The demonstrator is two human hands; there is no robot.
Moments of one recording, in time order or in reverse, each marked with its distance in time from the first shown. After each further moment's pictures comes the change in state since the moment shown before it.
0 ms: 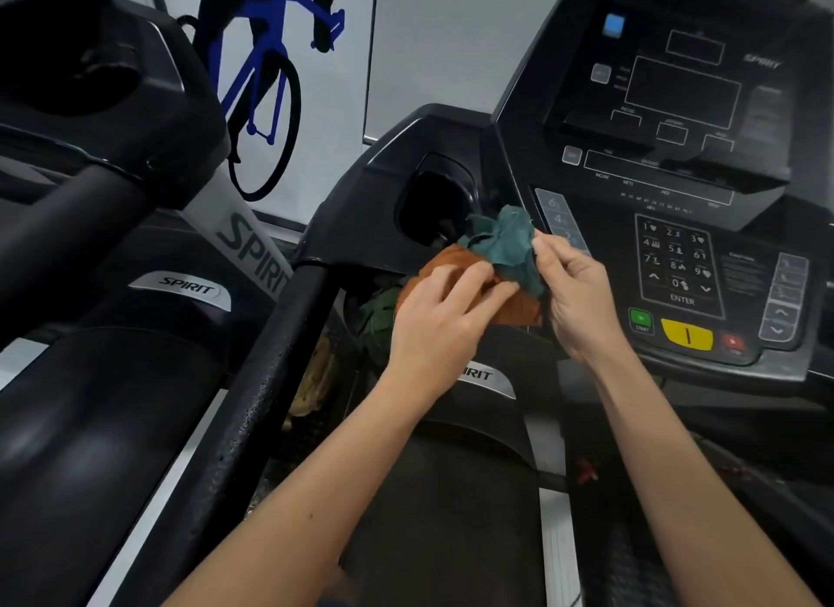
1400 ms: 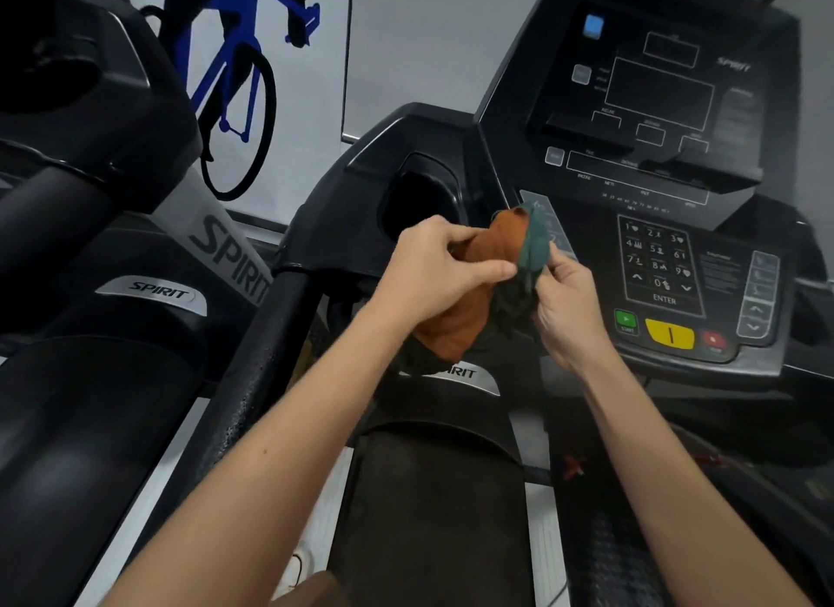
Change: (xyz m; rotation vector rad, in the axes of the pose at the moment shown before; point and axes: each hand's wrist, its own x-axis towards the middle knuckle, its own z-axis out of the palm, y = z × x) left_hand 0.069 -0.020 -0.021 -0.667 -0.528 -0.699; right_hand 0.001 0.001 0.005 0.046 0.085 0.069
